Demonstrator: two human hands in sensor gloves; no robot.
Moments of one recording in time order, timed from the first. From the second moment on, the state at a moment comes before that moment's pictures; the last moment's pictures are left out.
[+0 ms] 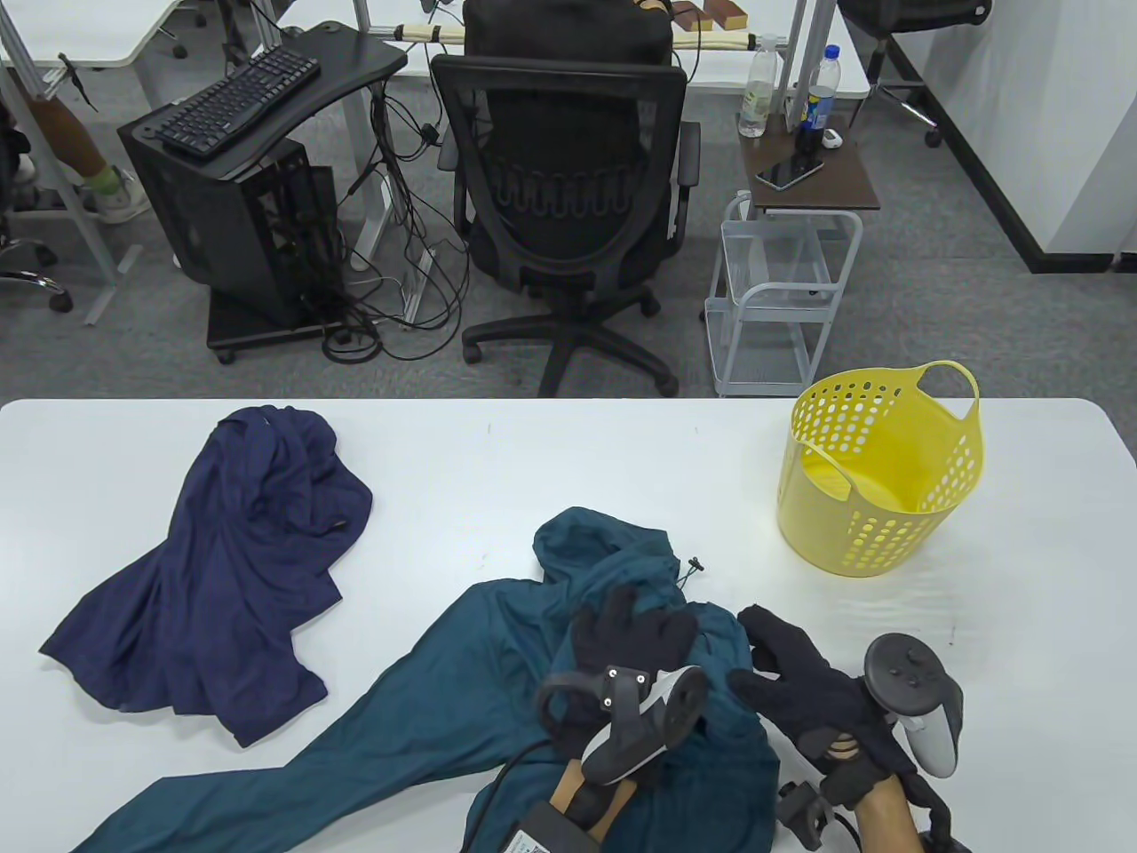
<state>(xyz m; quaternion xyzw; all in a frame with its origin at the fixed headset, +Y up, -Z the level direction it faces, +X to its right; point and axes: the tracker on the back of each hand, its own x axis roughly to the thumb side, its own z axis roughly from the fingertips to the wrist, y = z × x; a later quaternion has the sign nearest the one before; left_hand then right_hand) 0.017 -0.703 -0.294 0.19 -0.10 0.03 0.98 0.231 -0.724 -0.290 0.09 0.07 0.87 0.49</state>
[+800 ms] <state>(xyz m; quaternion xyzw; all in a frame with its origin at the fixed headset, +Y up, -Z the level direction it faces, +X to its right) -0.056 -0.708 -0.310 0.20 0.01 0.10 0.98 0.256 -0.724 -0.296 -0.06 0.00 0.97 0.25</state>
